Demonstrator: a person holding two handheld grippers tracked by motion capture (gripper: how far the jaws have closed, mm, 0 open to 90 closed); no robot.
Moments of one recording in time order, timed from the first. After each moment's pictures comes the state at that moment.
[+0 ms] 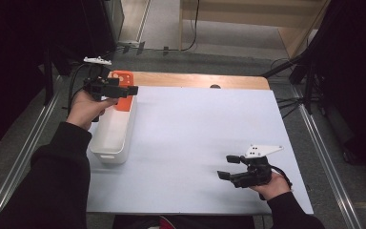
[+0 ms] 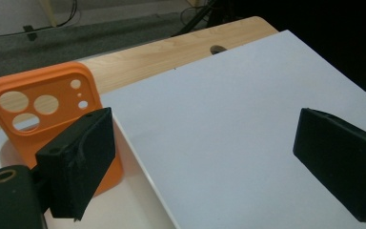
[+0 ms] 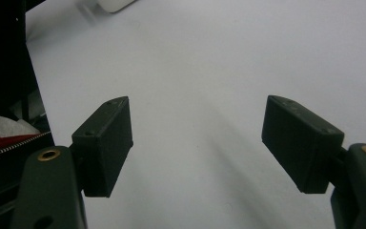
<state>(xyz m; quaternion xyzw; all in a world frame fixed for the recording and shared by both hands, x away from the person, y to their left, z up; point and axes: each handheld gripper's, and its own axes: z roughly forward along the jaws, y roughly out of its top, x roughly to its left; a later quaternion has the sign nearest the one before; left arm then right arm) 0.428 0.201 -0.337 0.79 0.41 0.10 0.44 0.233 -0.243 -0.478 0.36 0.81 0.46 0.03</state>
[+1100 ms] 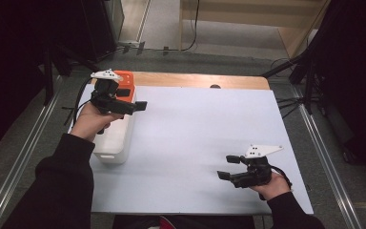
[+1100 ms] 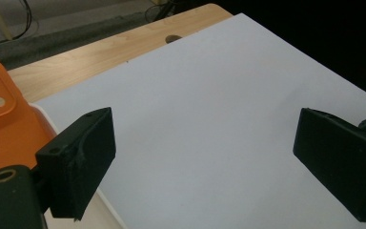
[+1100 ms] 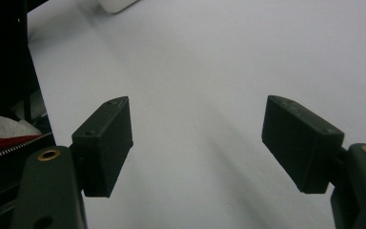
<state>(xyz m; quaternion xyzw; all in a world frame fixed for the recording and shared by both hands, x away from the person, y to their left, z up) 0.394 0.182 -0.350 0.82 0.34 0.08 0.45 0.233 -0.243 -0.478 0.36 0.81 0.46 0.03</state>
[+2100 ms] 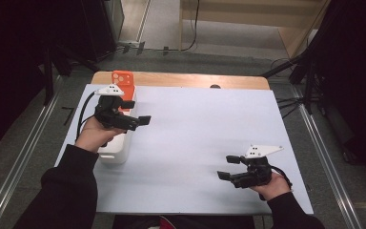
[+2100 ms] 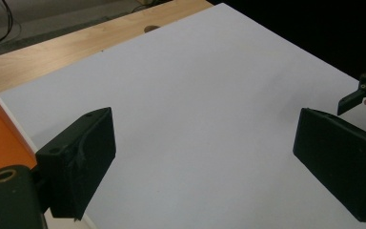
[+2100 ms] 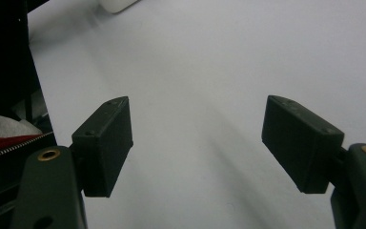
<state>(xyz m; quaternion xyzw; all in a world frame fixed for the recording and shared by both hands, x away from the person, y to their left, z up) 0.365 0.178 -0.372 0.82 0.32 0.07 0.47 0.232 -0.243 -0.478 0.36 0.81 0.46 0.03</state>
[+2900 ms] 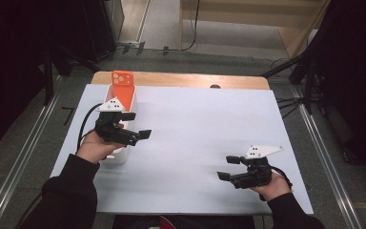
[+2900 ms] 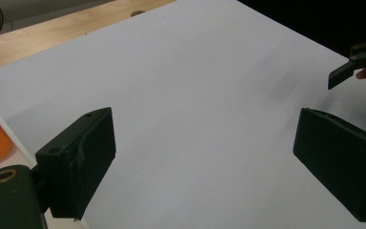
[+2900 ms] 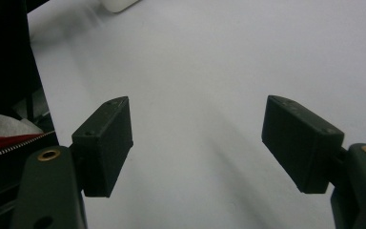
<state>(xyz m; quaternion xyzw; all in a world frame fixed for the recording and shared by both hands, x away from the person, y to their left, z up) 0.337 0.178 -0.392 0.83 0.30 0.07 0.46 0.231 -0.242 -0.477 0.36 0.81 0.46 0.03</state>
